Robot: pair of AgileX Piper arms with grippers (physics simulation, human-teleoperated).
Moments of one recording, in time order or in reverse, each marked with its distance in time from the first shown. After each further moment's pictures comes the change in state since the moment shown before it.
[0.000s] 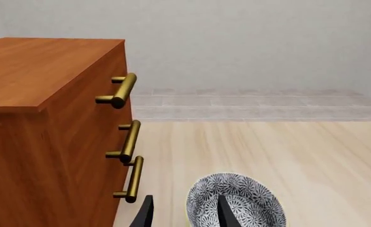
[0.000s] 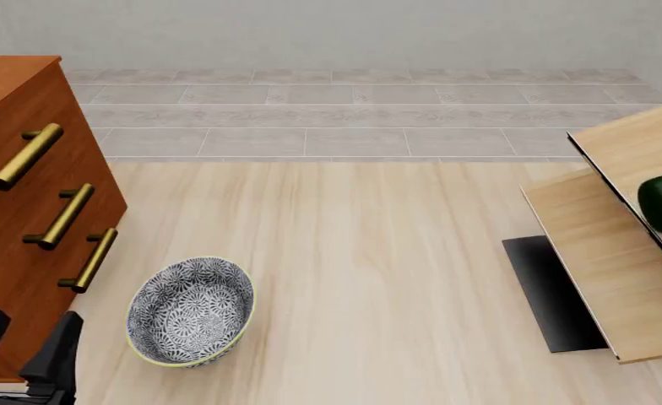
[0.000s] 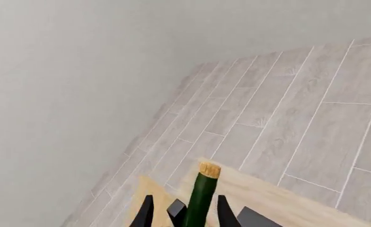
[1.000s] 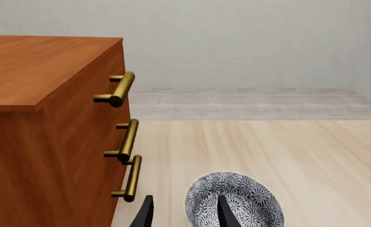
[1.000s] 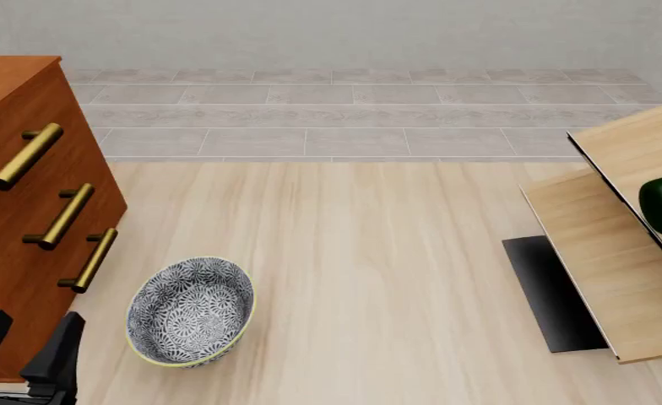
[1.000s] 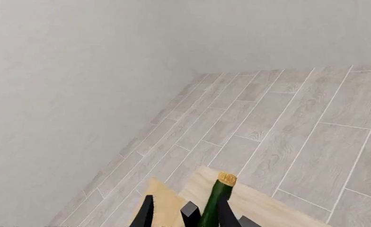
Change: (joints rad) left arm -0.007 0.000 0.000 0.006 -0.004; right arm 0.001 -0.096 -0.058 0.111 -0.041
